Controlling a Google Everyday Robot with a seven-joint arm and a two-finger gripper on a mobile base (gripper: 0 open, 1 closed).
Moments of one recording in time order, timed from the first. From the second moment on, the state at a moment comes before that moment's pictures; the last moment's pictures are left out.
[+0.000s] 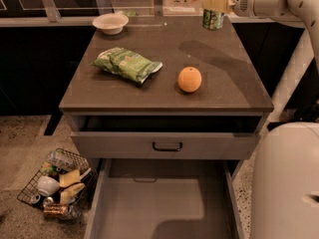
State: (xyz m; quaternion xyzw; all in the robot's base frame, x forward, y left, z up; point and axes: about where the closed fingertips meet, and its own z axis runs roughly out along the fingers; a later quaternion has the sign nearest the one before) arm 0.840 -0.193 0.986 -0.29 0.73 0.21 0.59
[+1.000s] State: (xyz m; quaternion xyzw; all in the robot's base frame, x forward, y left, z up) arm 0.885 -0.202 0.932 -0.27 0.72 0.22 0.60
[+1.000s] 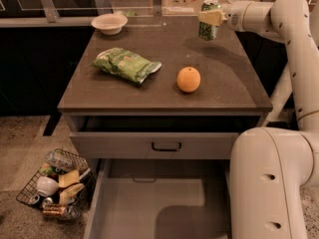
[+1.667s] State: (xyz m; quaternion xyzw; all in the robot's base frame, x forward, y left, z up) arm 0.895 -0.195 0.896 -0.27 0.73 0.23 0.58
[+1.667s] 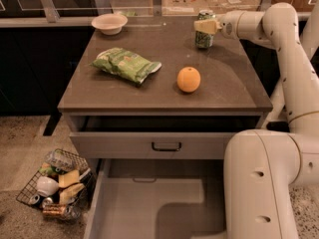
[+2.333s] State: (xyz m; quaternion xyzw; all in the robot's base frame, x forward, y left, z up) arm 0.898 -0.188 0.891 -0.27 0.73 0.23 0.58
